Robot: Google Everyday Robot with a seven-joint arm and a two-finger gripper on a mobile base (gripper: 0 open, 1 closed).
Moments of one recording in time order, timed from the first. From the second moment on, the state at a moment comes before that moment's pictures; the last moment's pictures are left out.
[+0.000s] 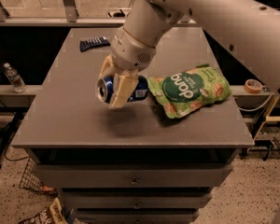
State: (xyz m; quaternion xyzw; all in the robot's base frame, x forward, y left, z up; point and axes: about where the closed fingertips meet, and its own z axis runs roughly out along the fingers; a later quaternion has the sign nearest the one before) arm 0.501 0.075 0.896 -0.83 0.47 0.22 0.18
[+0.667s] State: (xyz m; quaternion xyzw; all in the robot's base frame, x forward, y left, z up) arm 0.499 0.070 0.904 -0.80 0.51 0.23 0.22
